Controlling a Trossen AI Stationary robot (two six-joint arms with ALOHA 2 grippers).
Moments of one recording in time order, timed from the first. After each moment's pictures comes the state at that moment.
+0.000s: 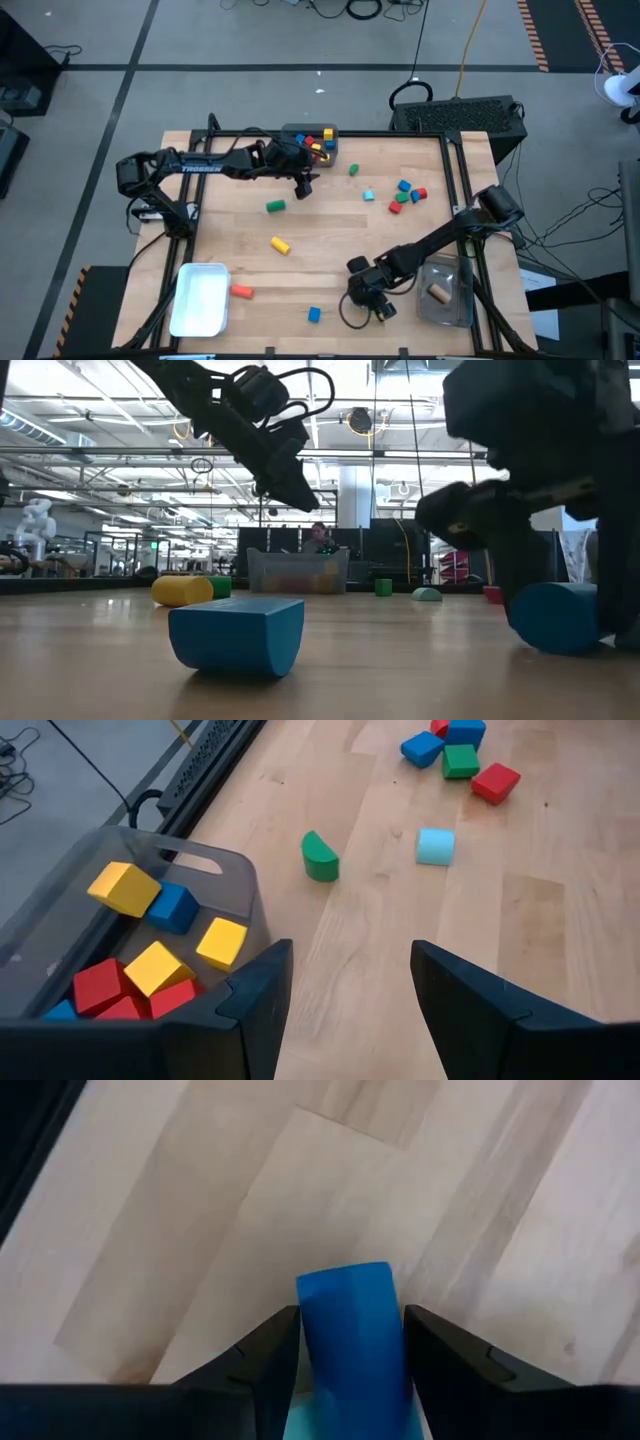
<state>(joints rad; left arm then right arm) 0.34 1.58 1.02 -0.08 0.02 0.08 0.47 1.85 1.06 -0.30 -0.16 0.09</state>
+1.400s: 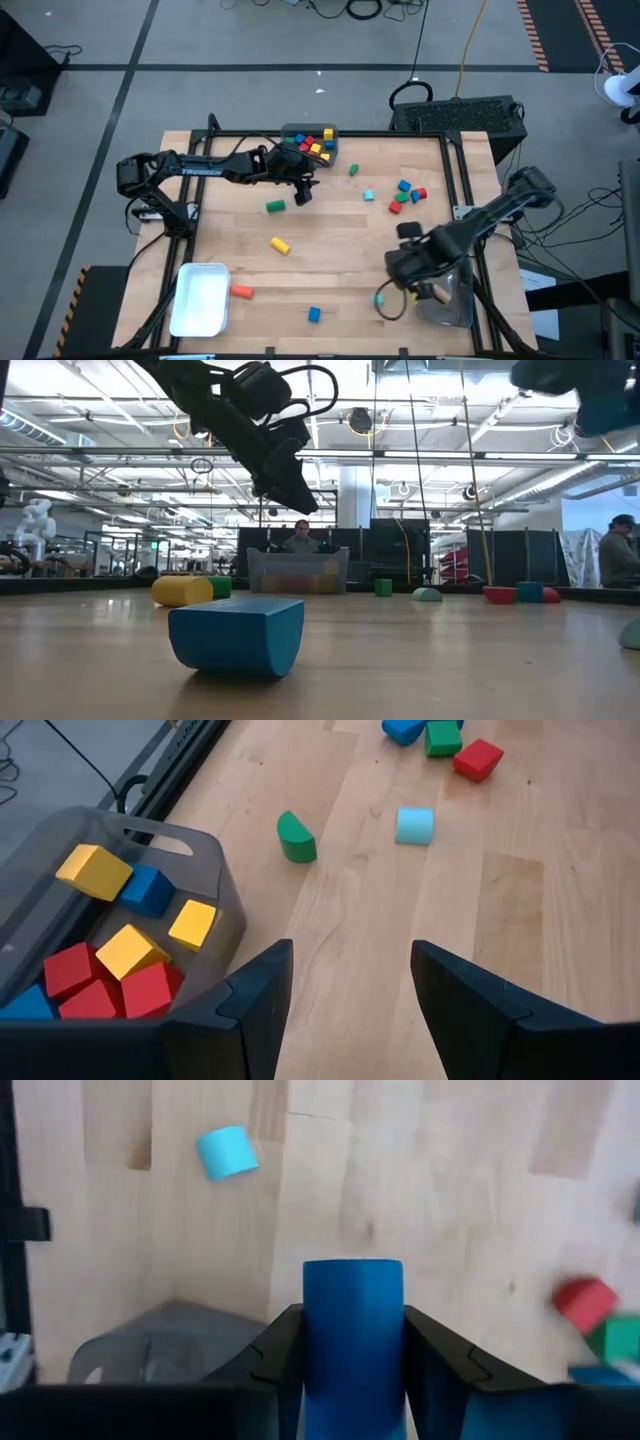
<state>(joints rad) 0.30 1.58 1.02 -0.12 -0.01 0.06 0.55 1.52 1.34 -1.28 0.07 0.46</state>
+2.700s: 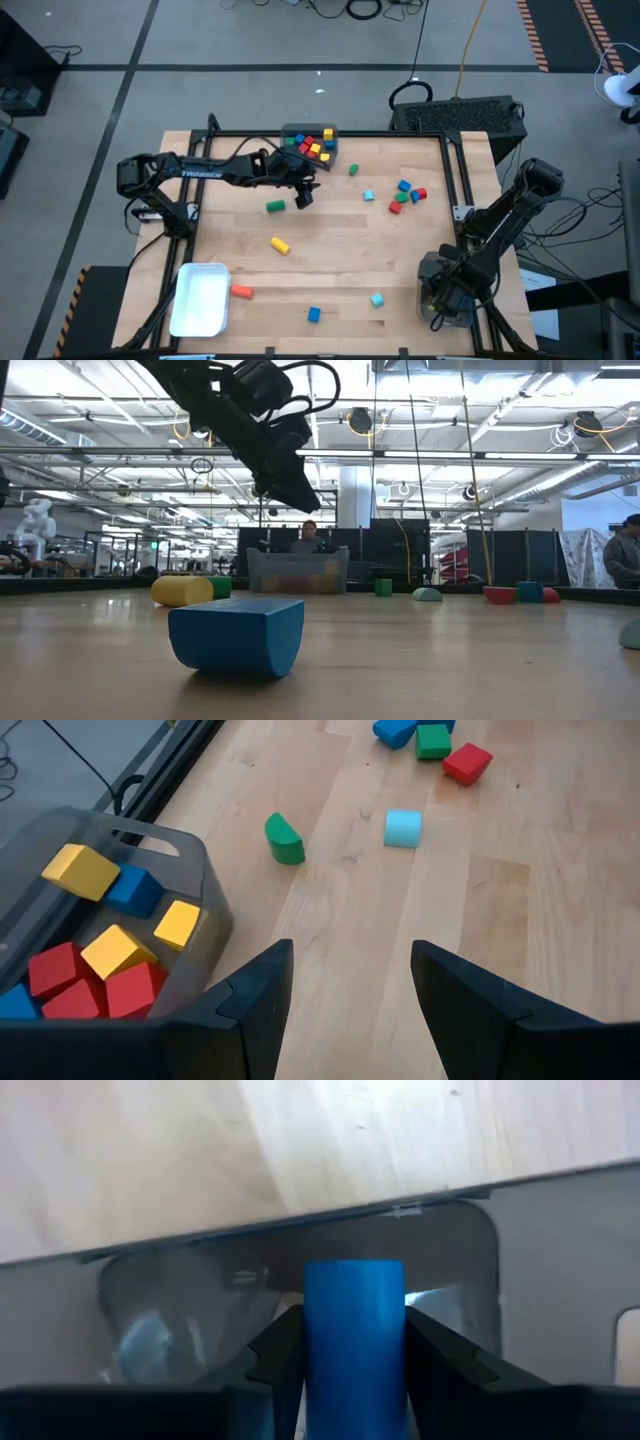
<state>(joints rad) 0.27 1.58 1.02 -0.11 -0.03 0.03 0.94 1.38 0.77 -0.90 0.08 1.32</state>
